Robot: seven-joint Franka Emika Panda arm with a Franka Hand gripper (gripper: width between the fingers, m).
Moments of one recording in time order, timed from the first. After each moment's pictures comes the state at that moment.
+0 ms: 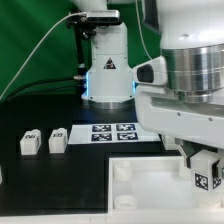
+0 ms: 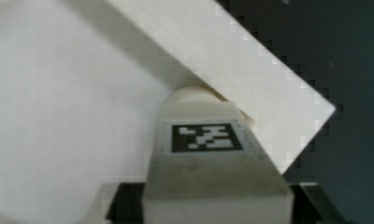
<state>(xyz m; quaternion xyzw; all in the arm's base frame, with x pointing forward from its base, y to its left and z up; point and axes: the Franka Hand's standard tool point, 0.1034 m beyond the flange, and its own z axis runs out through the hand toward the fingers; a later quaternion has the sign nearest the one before) 0.626 0.109 0.073 -0.87 0.49 0.01 0.07</state>
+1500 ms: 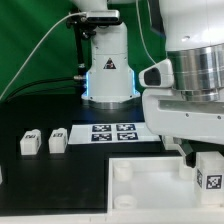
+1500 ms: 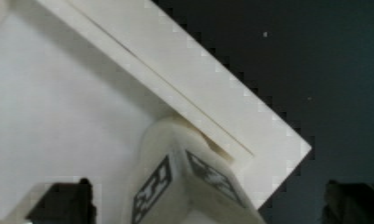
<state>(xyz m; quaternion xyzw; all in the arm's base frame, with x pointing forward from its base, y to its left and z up) 0.621 0.126 0.071 -0.95 0.32 -0.02 0.08</state>
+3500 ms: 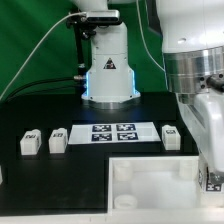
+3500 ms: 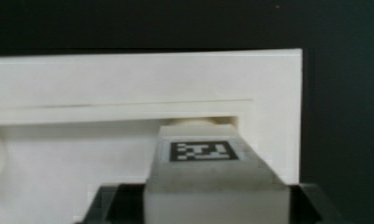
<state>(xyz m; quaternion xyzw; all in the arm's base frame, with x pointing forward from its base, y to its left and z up) 0.626 0.118 0.070 -0.67 0.74 0.03 0.07</state>
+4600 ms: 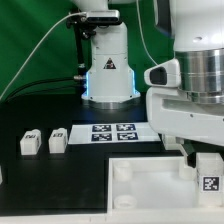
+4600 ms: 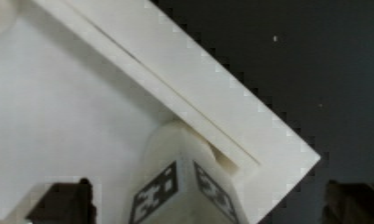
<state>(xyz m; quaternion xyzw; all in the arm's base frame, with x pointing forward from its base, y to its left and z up) 0.623 0.124 0.070 -0.95 0.30 -0.01 0.05</state>
